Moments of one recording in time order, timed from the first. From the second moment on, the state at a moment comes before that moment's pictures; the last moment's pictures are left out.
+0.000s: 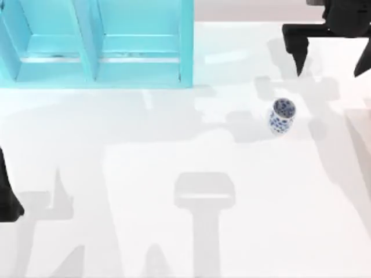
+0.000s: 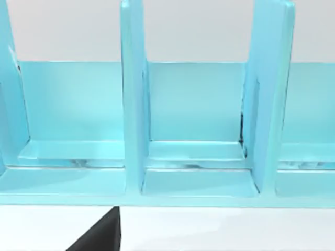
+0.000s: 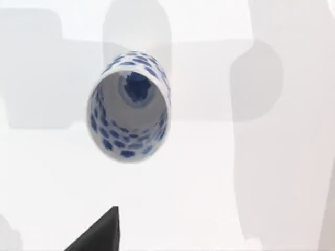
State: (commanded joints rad) left arm 0.00 0.00 0.00 0.00 0.00 0.00; right arm 0.22 2.39 2.43 -1.60 0.00 0.24
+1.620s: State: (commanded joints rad) left arm 0.00 0.00 0.00 0.00 0.00 0.00; right arm 0.29 2.41 2.02 -1.18 0.01 0.31
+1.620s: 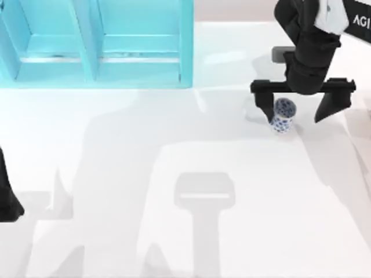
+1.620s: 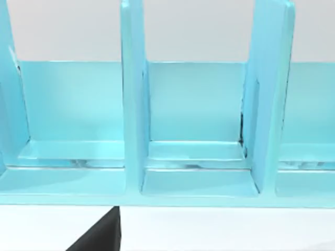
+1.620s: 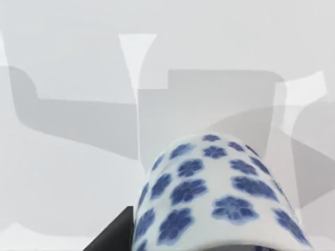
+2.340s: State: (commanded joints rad) left arm 0.00 0.00 0.00 0.00 0.00 0.00; right arm 0.29 2.41 2.02 -1.18 0.01 0.31
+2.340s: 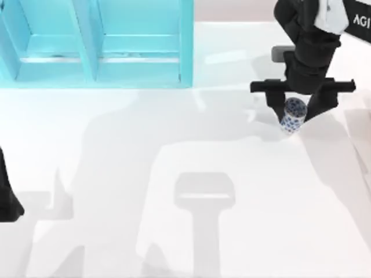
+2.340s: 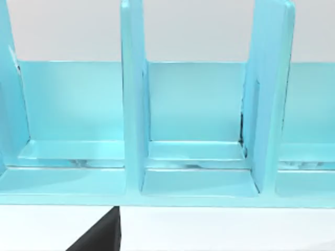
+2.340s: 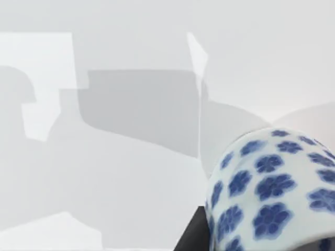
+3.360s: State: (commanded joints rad) left arm 0.00 0.00 0.00 0.00 0.00 0.00; right arm 0.09 2.31 2.22 -1.48 0.00 0.11
